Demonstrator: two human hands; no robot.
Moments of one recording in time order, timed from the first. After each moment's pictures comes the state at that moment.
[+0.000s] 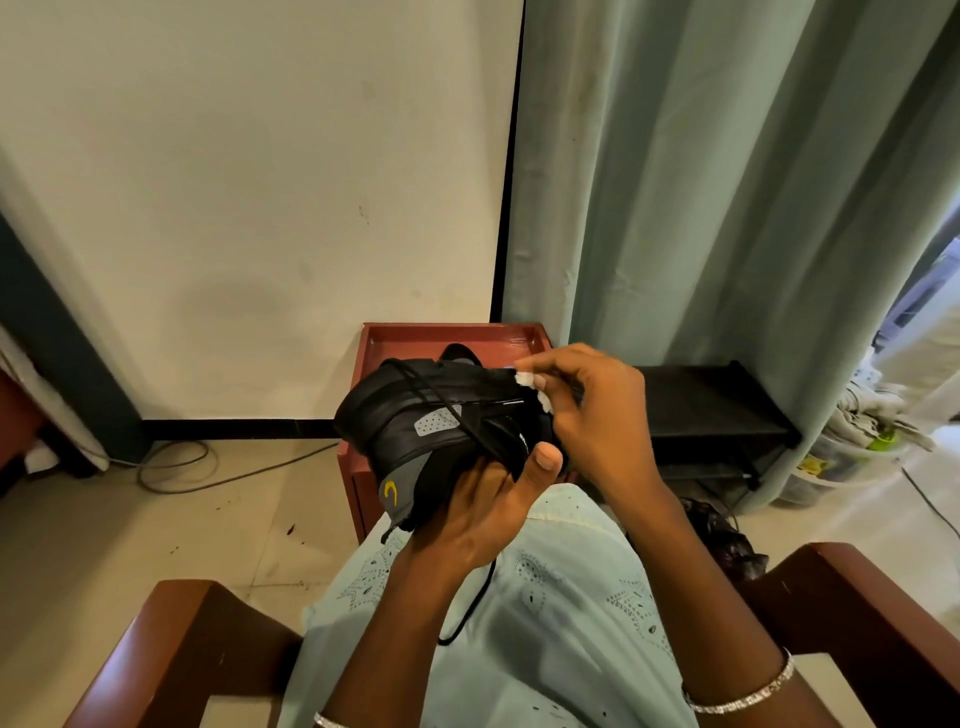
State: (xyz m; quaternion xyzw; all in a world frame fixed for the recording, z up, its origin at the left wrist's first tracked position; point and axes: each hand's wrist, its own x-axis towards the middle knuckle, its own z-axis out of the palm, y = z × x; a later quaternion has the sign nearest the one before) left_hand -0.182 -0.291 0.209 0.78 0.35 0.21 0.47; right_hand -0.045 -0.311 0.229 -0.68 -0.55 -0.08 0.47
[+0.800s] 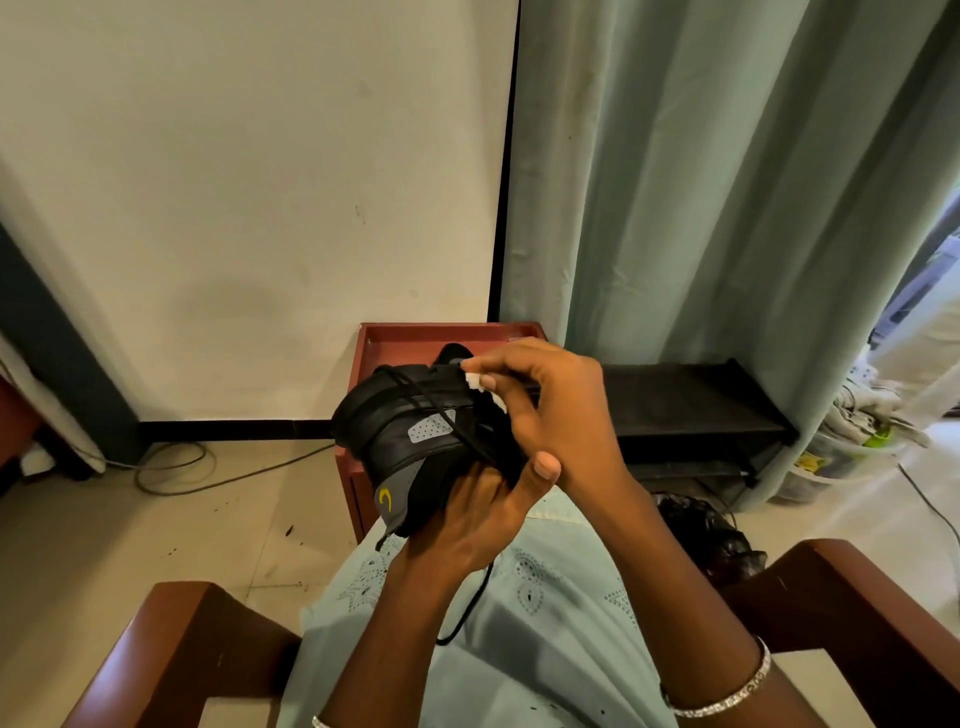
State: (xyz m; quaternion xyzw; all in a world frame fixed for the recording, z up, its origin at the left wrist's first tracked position) left_hand -0.186 -0.291 0.210 0.80 0.33 0.21 0.45; right_hand -0.071 -0.301 0.241 -0.64 -0.61 -0.05 0.48
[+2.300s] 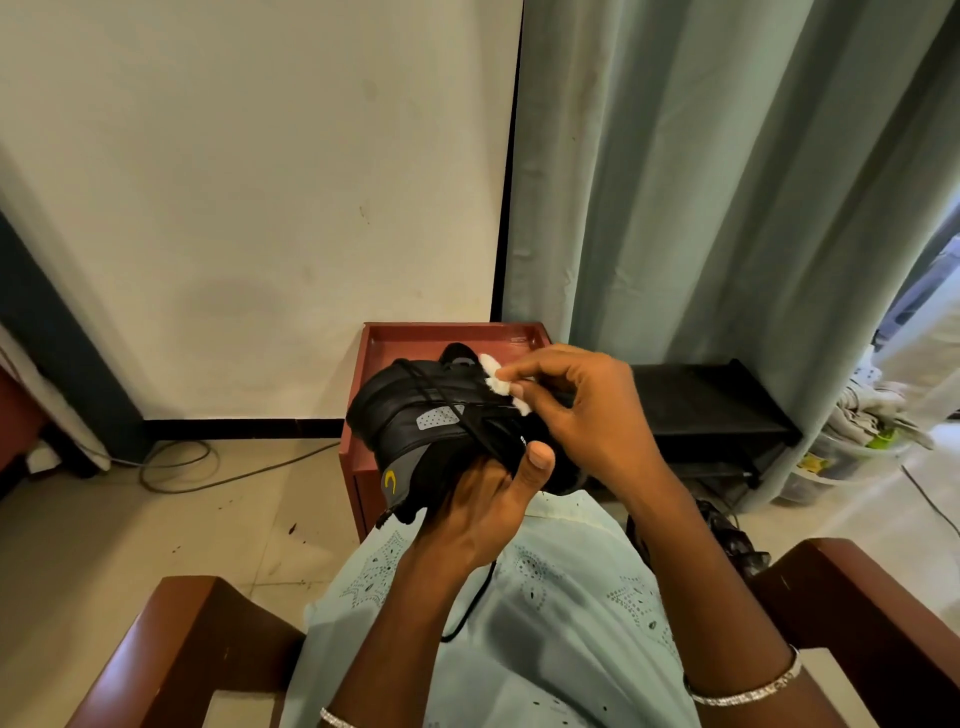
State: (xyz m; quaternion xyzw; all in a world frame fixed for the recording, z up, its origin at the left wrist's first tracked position) left_hand -0.183 -0.289 0.204 0.79 0.29 0.27 0.48; right_hand -0.045 -0.315 0.238 -0.65 -0.60 0.02 0.46
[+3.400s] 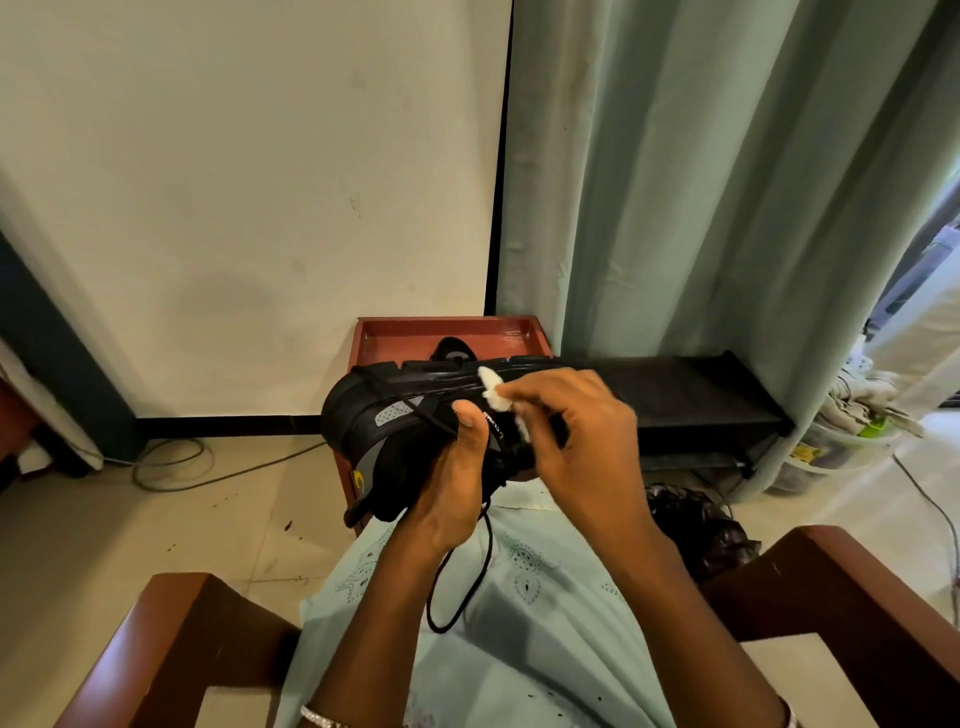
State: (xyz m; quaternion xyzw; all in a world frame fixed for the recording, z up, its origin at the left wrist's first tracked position) left_hand -0.182 -0.282 0.202 0.61 0.18 0.44 0.64; right_hand -0.069 -0.339 0.214 -0.65 -0.58 -0.13 0.46
